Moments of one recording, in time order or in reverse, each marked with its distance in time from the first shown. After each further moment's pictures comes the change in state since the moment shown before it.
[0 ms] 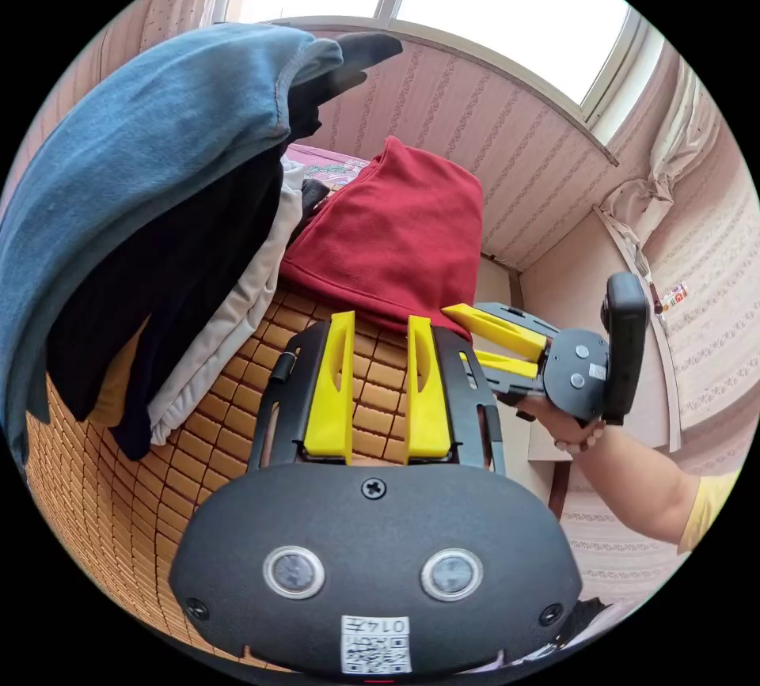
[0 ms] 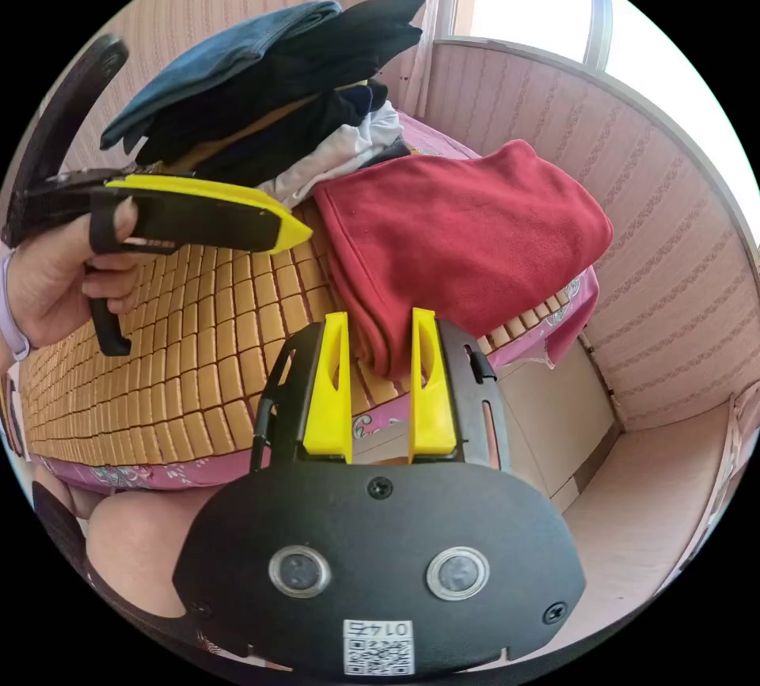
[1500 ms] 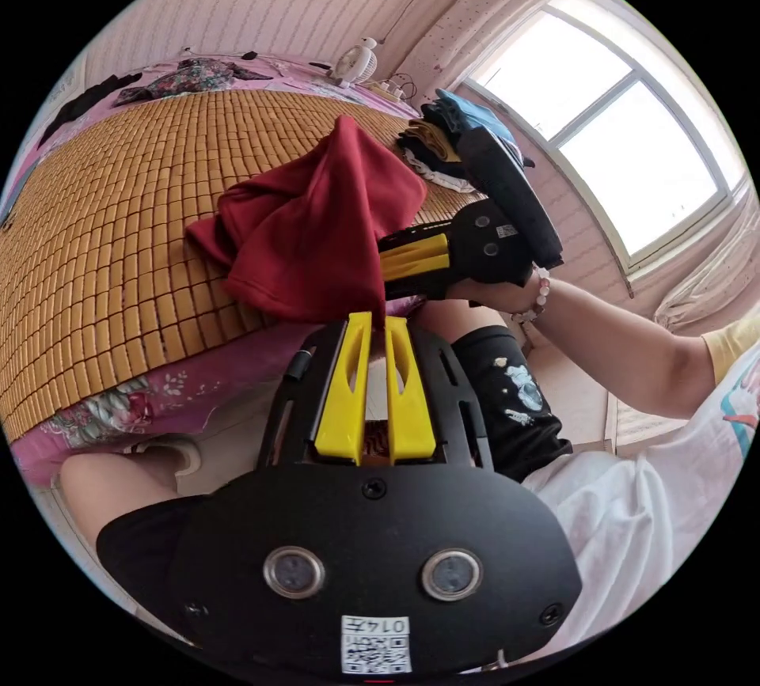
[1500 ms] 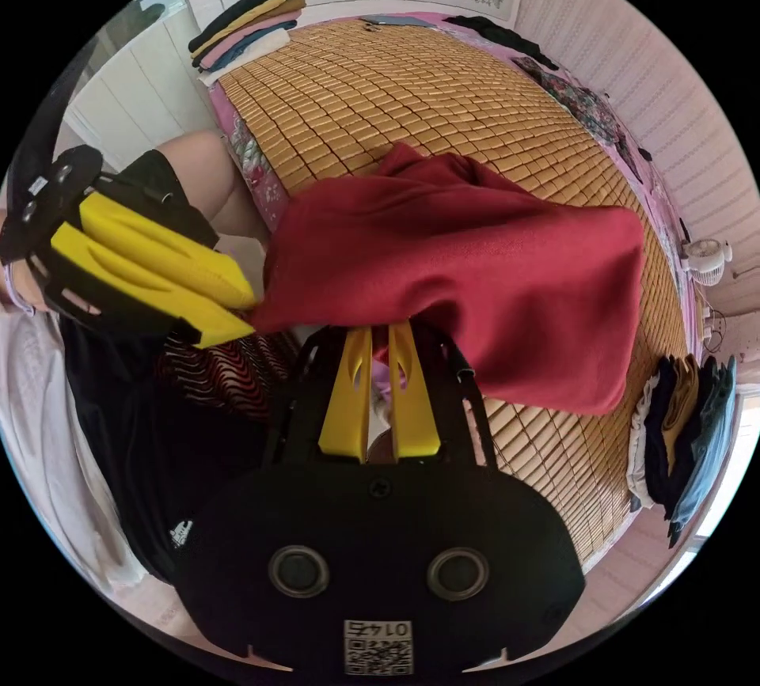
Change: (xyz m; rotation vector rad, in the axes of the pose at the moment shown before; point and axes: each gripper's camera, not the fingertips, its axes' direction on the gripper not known) left arm -0.048 0.514 -0.291 0.224 -0.087 -0.643; right arm -0.477 0.215 -0.238 -0.212 -0.418 -1.178
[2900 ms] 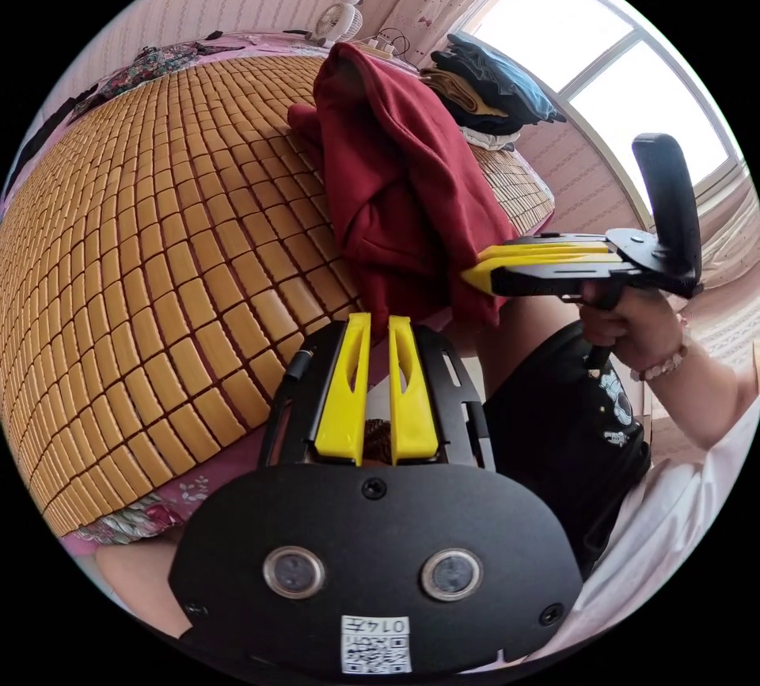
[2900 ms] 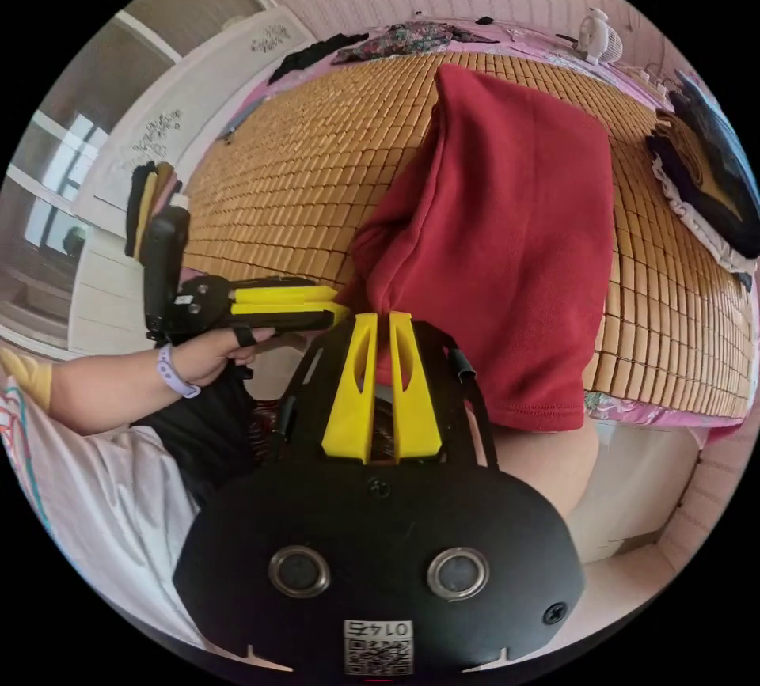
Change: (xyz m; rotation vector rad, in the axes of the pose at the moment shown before) left arm -0.141 -0.041 -0.040 -0.152 -0.046 0.074; right arm 0.139 0.033 -0.083 0.261 -0.341 0.666
